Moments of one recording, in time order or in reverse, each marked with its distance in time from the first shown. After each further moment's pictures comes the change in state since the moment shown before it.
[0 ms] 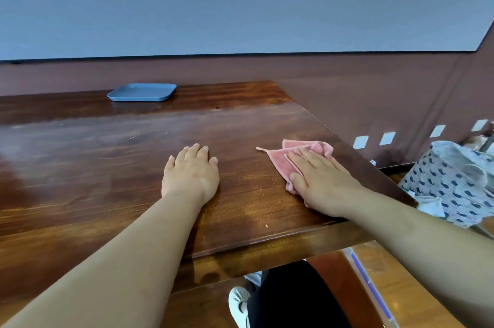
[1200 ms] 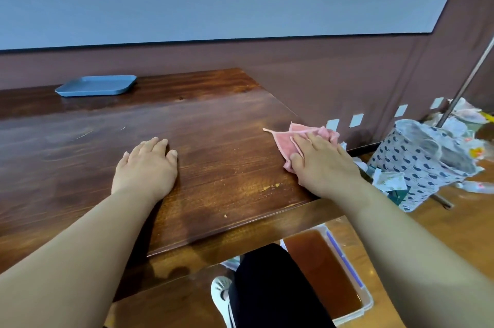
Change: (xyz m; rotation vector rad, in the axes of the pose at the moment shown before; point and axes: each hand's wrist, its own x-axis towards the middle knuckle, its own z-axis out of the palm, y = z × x) left_hand 0.002 -0.001 0.001 0.053 0.034 0.017; right_hand -0.018 0.050 0.003 0.010 0.209 0.235
